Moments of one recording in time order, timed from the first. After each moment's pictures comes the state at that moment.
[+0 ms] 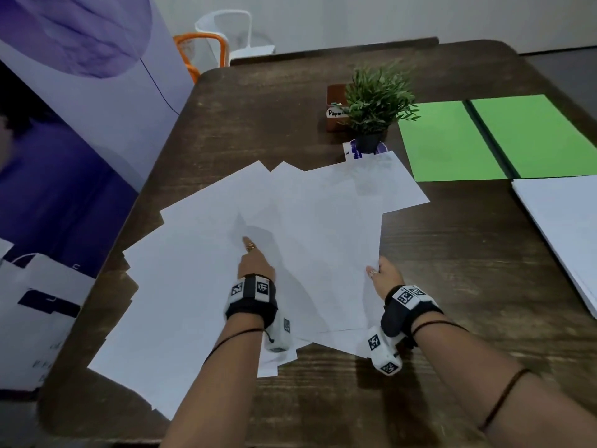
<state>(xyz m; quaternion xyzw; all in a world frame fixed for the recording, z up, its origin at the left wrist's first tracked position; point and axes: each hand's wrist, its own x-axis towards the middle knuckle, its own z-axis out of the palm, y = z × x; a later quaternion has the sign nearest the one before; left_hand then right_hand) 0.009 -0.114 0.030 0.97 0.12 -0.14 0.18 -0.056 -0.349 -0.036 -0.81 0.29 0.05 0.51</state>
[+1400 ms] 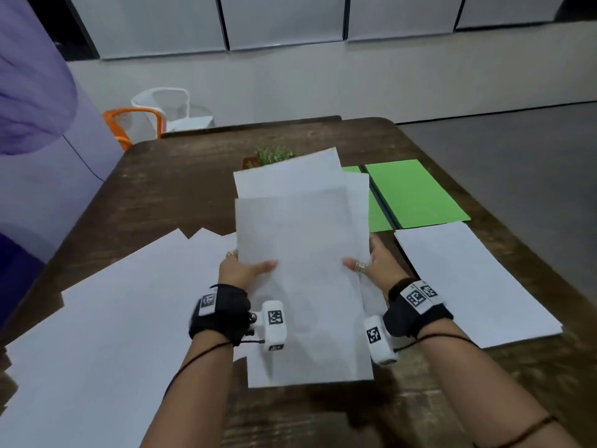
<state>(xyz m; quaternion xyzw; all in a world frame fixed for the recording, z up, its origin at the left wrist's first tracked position) 0.010 -0.290 0.129 0.72 0.04 -0.11 0.69 -0.081 -0.532 0.113 -0.72 0.17 -0.07 0.66</state>
